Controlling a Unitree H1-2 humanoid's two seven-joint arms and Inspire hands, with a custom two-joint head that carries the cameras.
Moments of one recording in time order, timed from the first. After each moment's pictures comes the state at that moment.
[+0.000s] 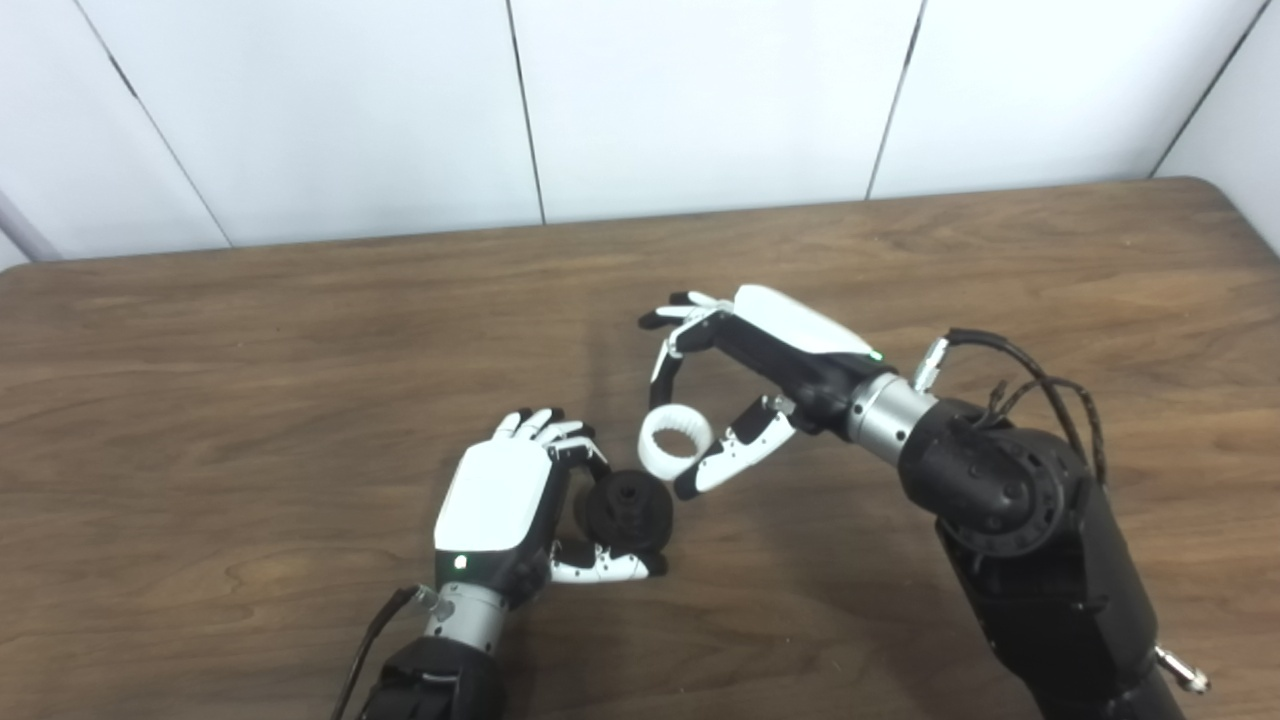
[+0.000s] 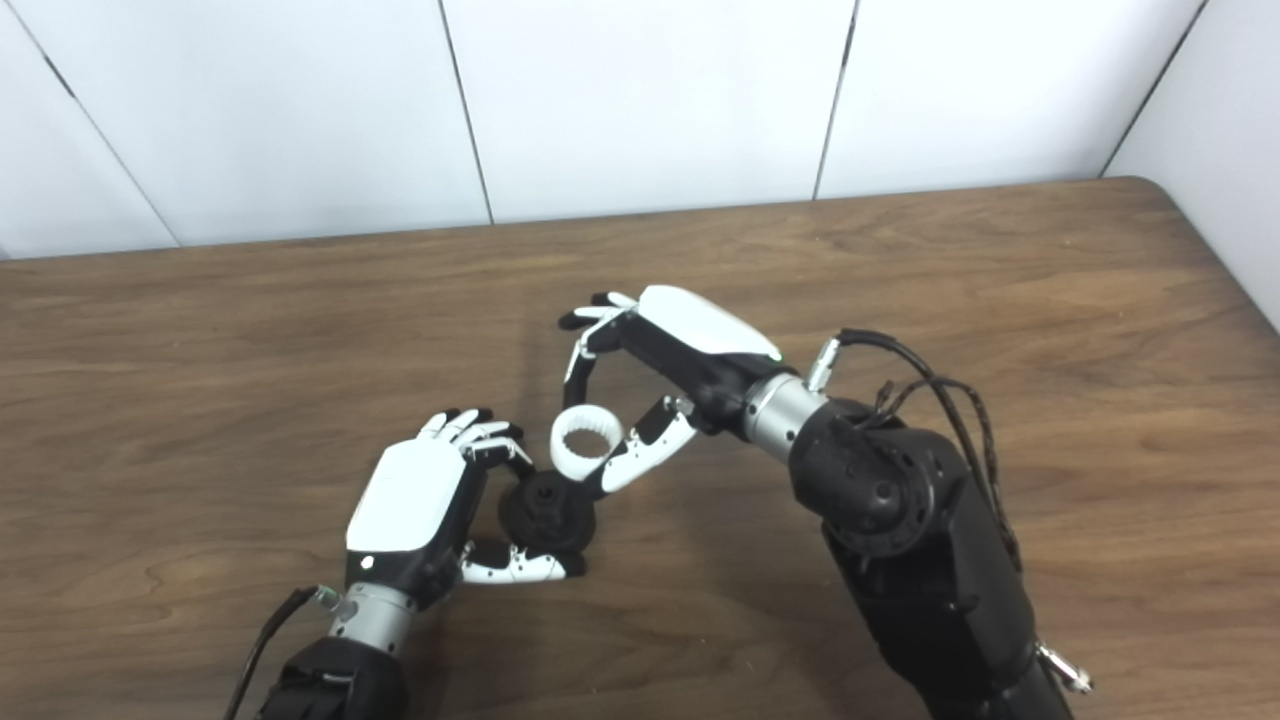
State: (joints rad) left arm 0.04 0.12 -0.41 -0.25 1.10 0.18 -0.08; right arm -0.33 -0.23 0.28 -0.54 -0.73 0.46 0.75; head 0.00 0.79
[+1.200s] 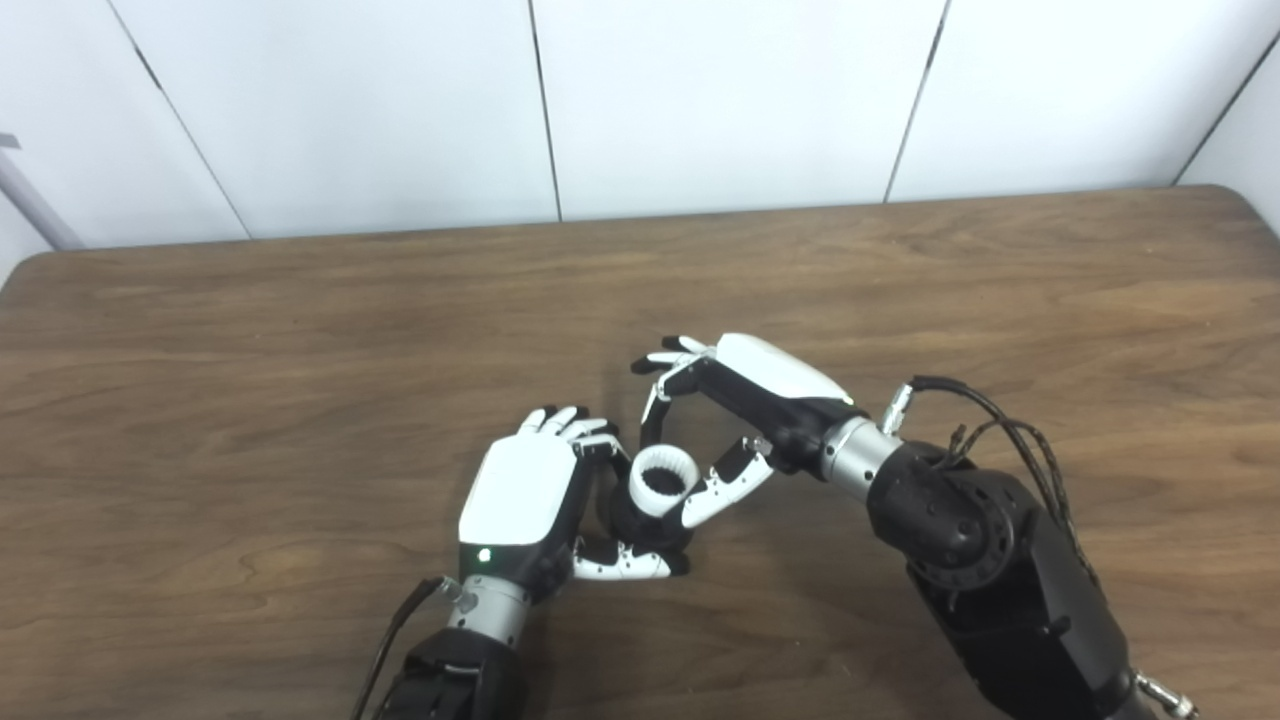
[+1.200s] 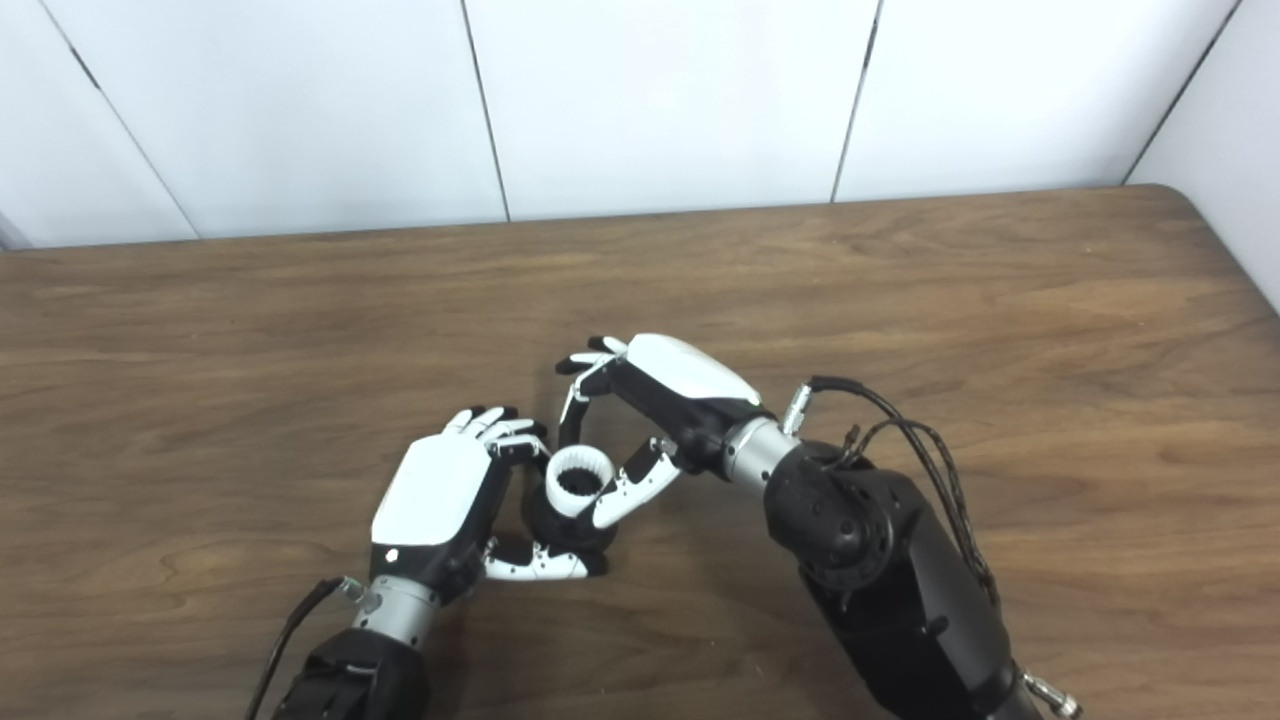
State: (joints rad) left arm 0.03 0.11 -0.43 -0.24 1.10 0.19 -0.08; right arm -0.29 -0.23 0.38 -0.43 -0.71 0.43 0.63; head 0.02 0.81
